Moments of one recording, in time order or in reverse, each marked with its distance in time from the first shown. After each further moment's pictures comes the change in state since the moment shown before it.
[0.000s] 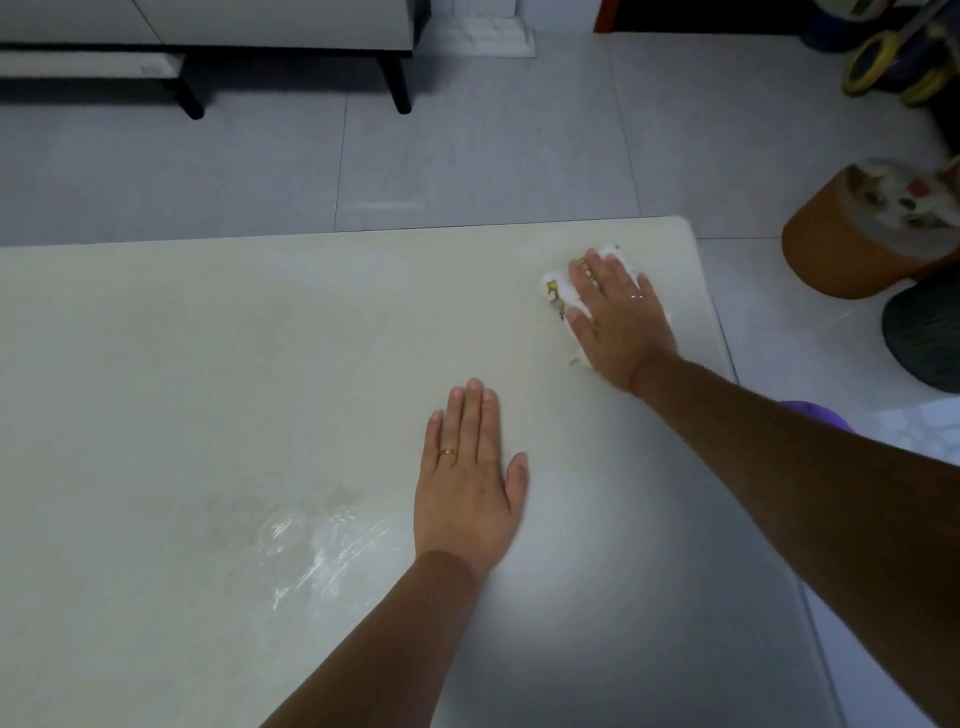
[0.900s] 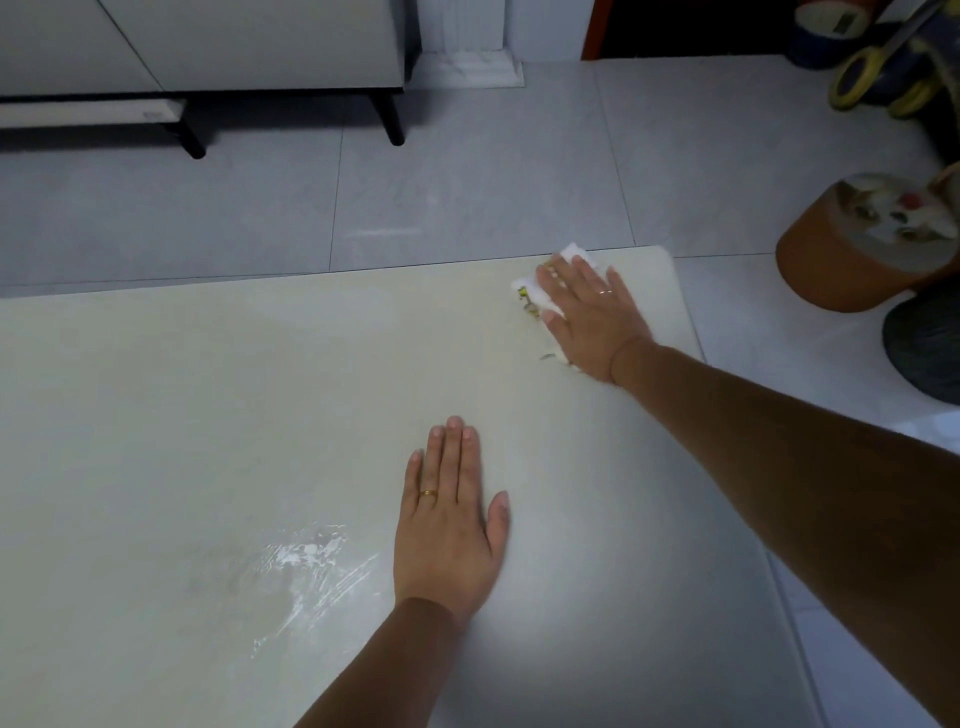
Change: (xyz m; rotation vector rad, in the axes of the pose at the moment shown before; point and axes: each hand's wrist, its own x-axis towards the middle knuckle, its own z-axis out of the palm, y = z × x) left_hand 0.002 0.003 -0.005 0.033 0.003 -0.015; right_hand 0.045 0.012 -0.008 0.014 -0.028 -0.075
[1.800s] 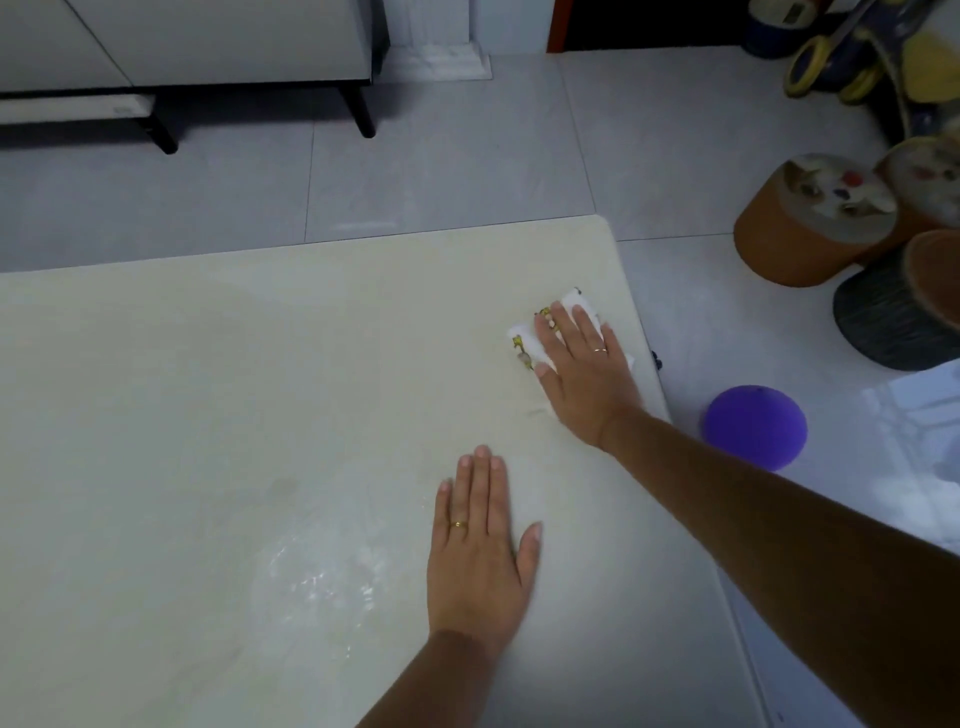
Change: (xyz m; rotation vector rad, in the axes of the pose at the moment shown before) left_hand -0.074 0.076 0.022 -0.012 -0.039 0.042; right_hand -0.125 0.006 0.026 0.048 0.029 0.063
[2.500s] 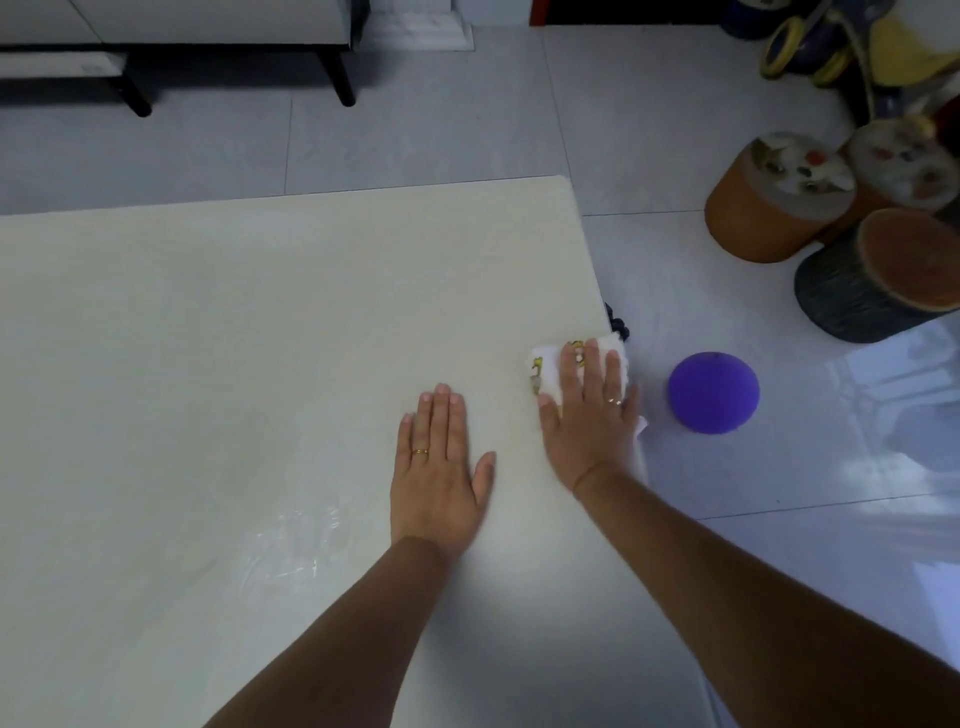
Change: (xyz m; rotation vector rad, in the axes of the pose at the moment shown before) left_hand -0.001 0.002 0.004 0.040 0.043 -0.012; right_hand -0.118 -0.008 0.009 0.009 -0.075 0.357
